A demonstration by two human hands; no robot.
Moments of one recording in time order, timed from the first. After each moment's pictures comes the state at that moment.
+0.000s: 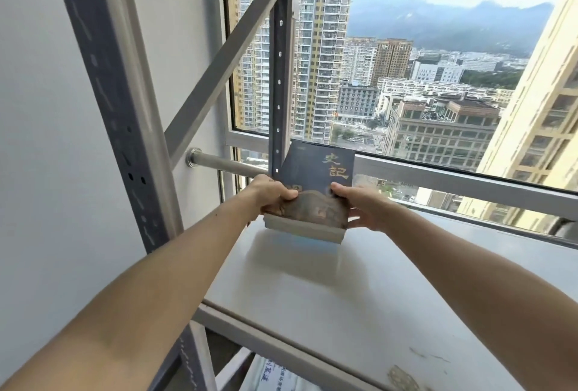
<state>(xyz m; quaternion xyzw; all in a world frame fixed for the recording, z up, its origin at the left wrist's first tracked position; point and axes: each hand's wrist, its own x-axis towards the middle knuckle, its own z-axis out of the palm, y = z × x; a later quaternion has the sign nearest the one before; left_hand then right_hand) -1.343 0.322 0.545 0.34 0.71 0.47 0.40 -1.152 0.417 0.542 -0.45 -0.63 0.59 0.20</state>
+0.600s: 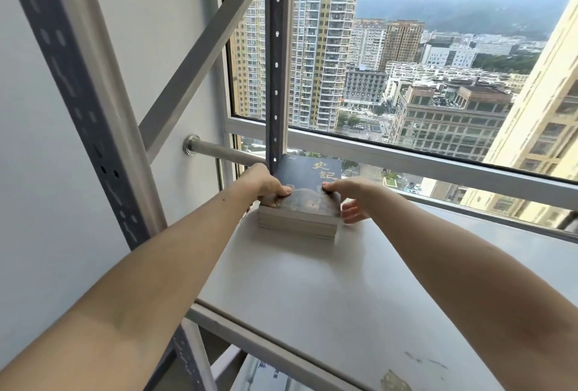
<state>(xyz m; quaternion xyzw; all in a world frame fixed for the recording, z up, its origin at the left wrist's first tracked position) -1.348 0.341 0.546 0.38 0.82 0.31 0.29 -1.175 0.442 0.539 -0.55 -0.64 0.53 0.09</state>
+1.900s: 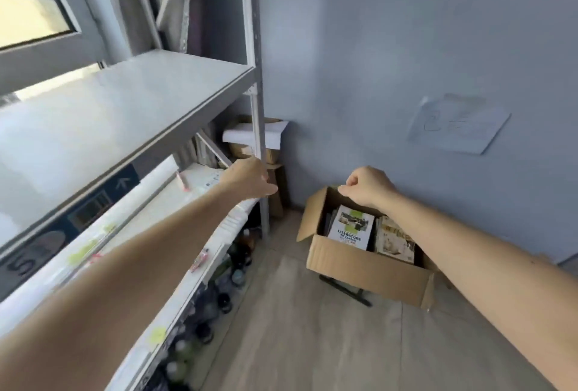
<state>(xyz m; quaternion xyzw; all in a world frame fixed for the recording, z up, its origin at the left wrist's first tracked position) -0.454 0.130 0.450 0.95 0.23 -0.03 0.19 -0.330 -0.085 0.429 -0.95 -0.20 0.11 0.21</state>
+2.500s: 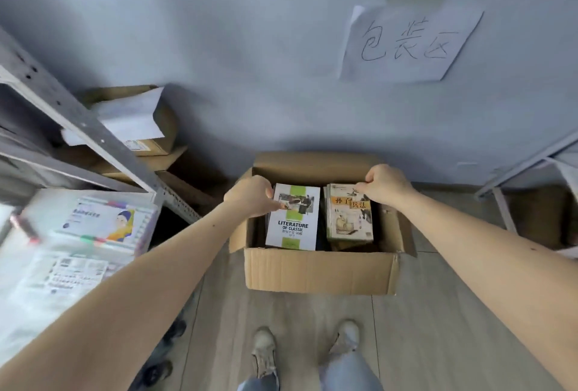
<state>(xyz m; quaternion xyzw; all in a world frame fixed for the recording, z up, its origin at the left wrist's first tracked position) -0.104 0.023 0.249 0.95 0.12 -0.23 0.20 -0.029 -0.234 0.237 -0.96 0.00 0.22 0.17</state>
